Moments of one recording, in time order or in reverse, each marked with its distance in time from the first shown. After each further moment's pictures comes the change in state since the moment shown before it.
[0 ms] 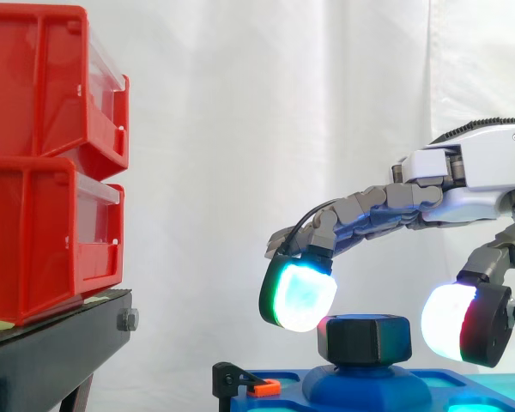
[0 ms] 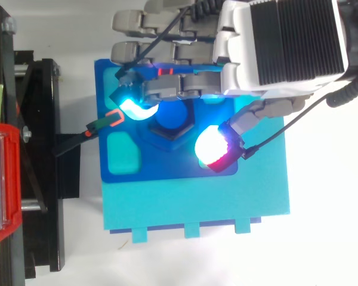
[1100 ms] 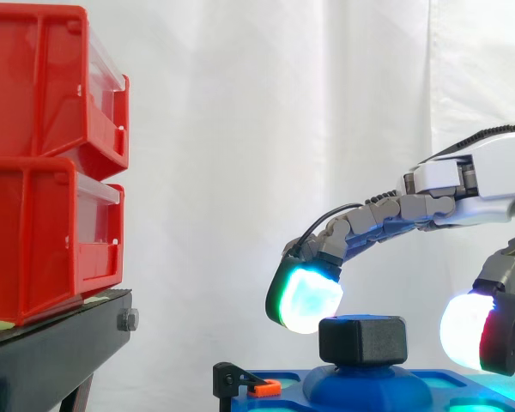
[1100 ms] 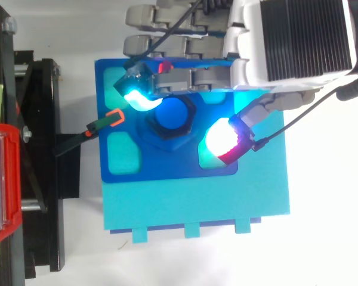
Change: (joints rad) arm -0.009 0.012 0.001 -0.072 -0.003 -0.061
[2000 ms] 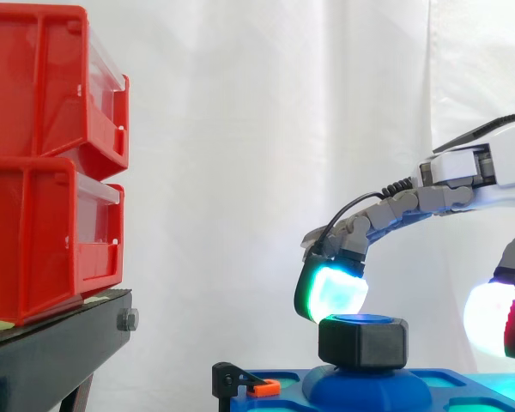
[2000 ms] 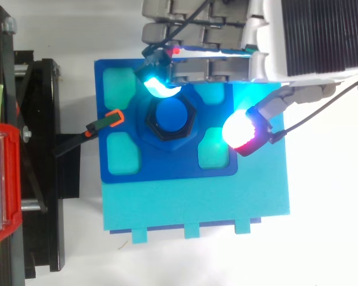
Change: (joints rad) arm -0.005 0.036 0.000 -0.071 0.000 -0.049
